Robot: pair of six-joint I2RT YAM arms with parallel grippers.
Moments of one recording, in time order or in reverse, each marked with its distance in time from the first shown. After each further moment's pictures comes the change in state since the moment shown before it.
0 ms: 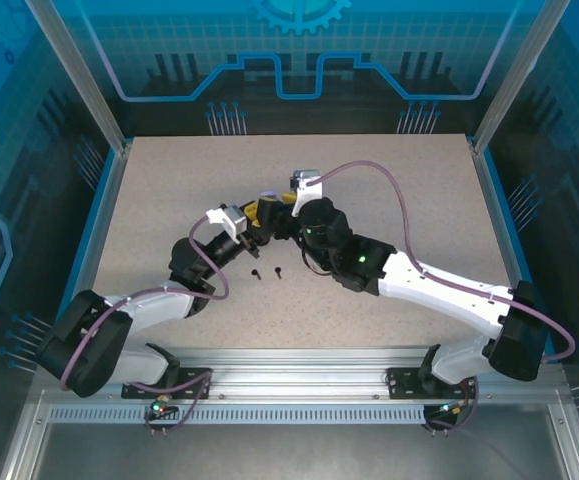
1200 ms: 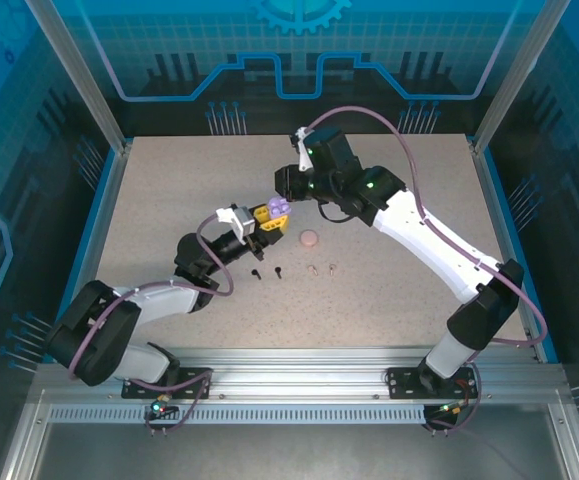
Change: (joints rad) left arm 0.000 0.068 0.033 0.010 0.129 -0.001; right arm -0.272 0.253 0.541 -0.649 -0.472 -0.042
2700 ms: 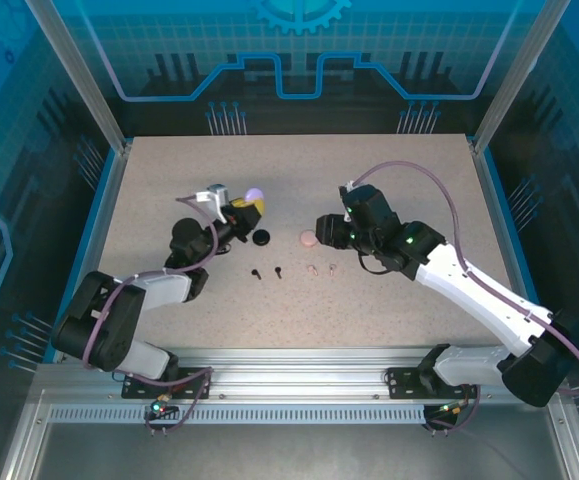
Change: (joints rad) left arm 0.223 0.063 0.011 -0.227 -0.104 -0.512; right arm -0.011 -0.396 -0.587 0.047 0.161 0.131
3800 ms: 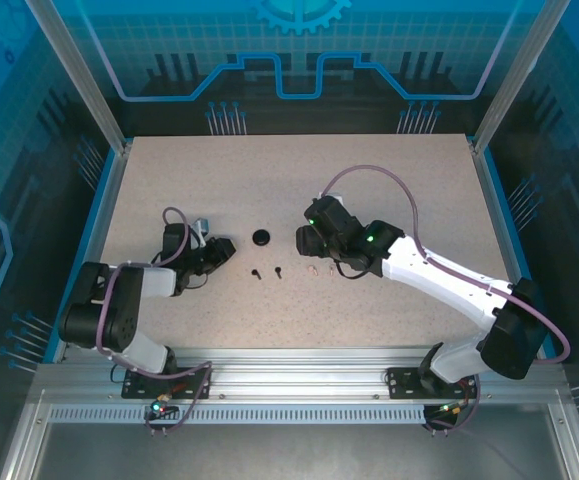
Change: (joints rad) left arm 0.216 0.097 -0.041 -0.601 0.143 -0.153; right arm 0.125 0.177 0.069 -0.040 0.164 0.017
